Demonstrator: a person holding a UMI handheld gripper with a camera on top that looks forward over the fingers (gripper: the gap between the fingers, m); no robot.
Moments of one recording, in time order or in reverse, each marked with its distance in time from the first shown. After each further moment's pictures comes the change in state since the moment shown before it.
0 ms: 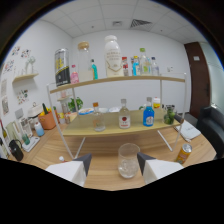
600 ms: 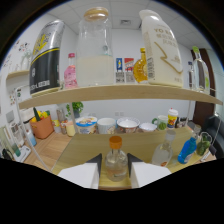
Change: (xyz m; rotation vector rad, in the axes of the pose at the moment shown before) arm -0.055 -0.068 0.161 0.023 0.001 -0.059
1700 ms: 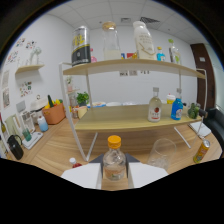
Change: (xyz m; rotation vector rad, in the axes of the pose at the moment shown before) arm -0.026 0.094 -0.109 -0.048 -0.049 0.024
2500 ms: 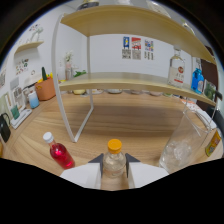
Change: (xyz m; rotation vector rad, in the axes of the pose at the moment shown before) arm 0.002 0.096 0.076 -0.168 0.030 -0.080
